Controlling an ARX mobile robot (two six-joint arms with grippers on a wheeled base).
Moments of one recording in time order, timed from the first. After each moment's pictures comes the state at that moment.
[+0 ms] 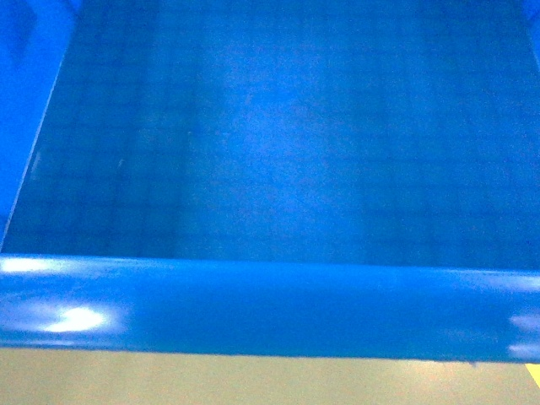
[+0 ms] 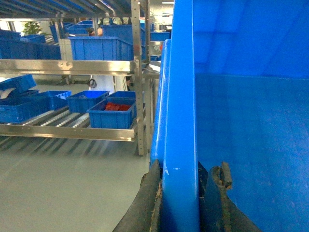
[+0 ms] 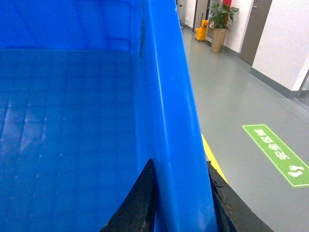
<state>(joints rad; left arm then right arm) -0.55 0.73 0.27 0.61 -0.61 0.09 0.44 0.85 0.38 0.45 0.57 0.01</state>
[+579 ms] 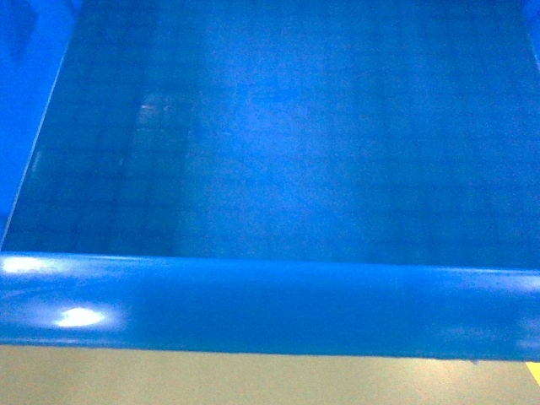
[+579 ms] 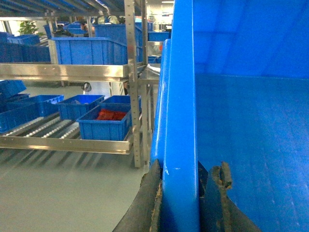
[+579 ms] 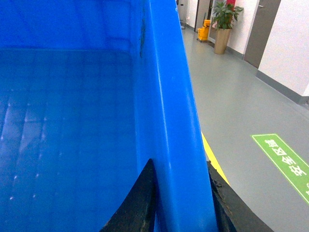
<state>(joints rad) -0.55 0.73 0.27 0.62 -0.61 0.09 0.44 0.85 0.38 0.45 0.57 0.01</state>
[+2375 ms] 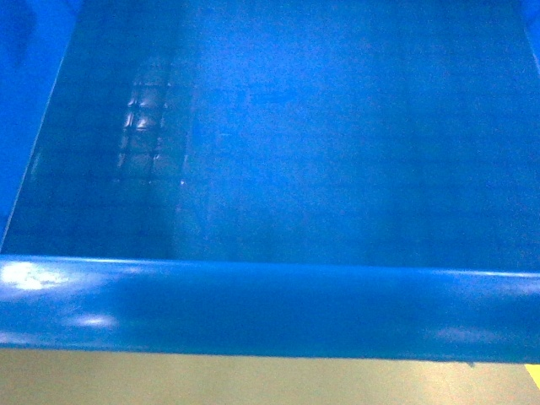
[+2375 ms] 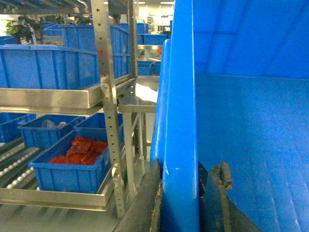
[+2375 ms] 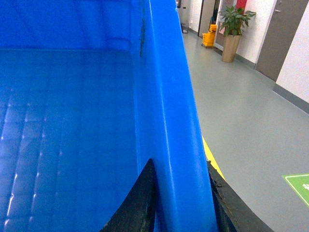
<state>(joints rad) -0.55 0.73 0.27 0.62 -0.61 0.09 0.44 0.85 0.38 0.45 0.57 0.01</state>
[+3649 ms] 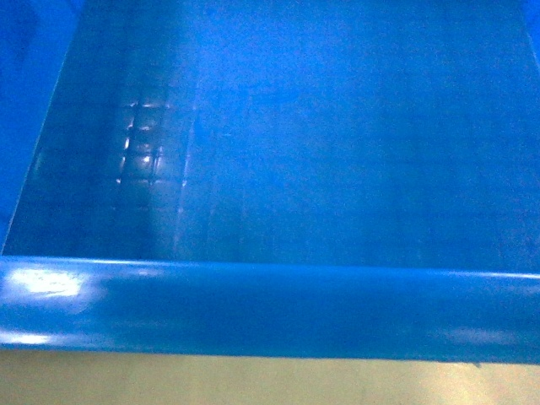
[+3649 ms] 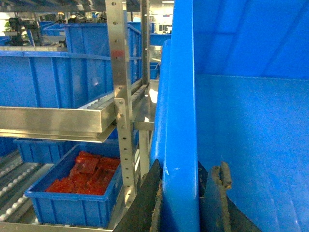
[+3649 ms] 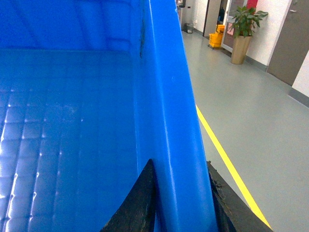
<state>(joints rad) -0.55 0.73 0.27 0.62 -0.61 0.09 0.44 0.85 0.38 0.45 0.57 0.01</state>
